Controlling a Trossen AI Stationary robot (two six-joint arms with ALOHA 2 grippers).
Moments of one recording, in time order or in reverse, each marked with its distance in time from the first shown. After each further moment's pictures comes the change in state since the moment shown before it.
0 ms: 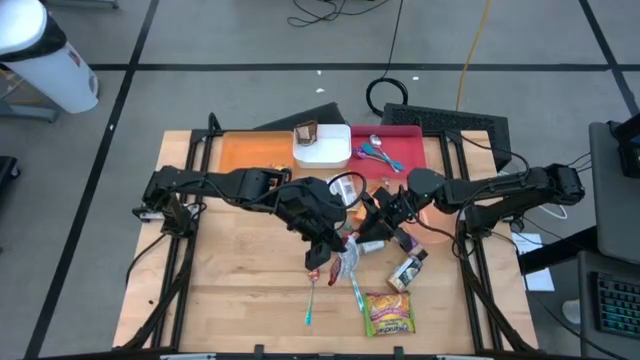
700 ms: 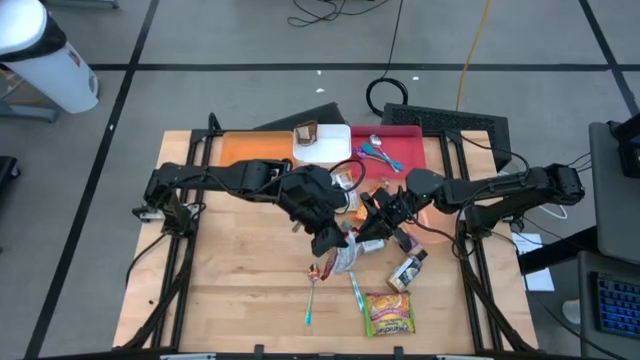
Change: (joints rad) left arm 0.057 -0.001 0.000 0.004 0.079 -0.189; right arm 0.000 0.000 0.000 -0.028 0.007 -0.006
